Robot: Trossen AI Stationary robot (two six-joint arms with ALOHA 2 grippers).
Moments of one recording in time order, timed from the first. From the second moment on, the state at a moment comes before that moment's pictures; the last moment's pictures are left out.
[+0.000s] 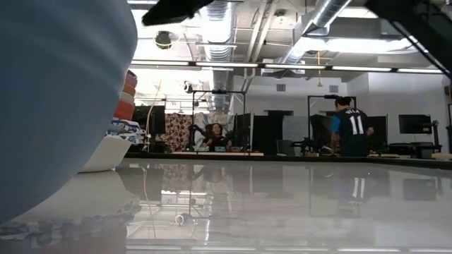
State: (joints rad) left arm 0.15 0.46 0.93 -0.81 -0.60 -0.11; right arm -0.11 2.21 2.35 -0.67 -0.20 -0.56
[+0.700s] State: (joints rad) left arm 0.05 0.32 0.58 -0.46 -0.40 -0.09; right arm -0.06 1.71 2.35 -1.13 -0.15 -0.56
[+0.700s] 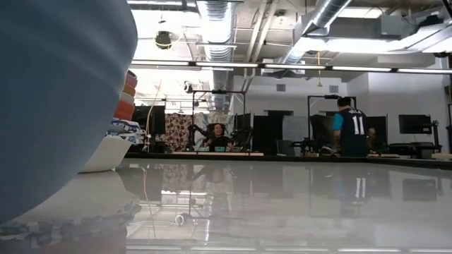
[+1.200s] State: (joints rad) left arm -0.02 0.24 0.50 -0.44 -0.10 -0.07; right arm -0.07 1.79 2.33 -1.18 -0.15 -0.55
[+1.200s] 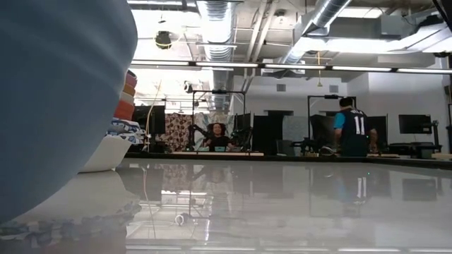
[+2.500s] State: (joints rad) left arm -0.05 0.24 0.57 -0.35 -0.20 -0.05; right arm 0.29 2.24 2.33 -1.24 -0.20 -0.24
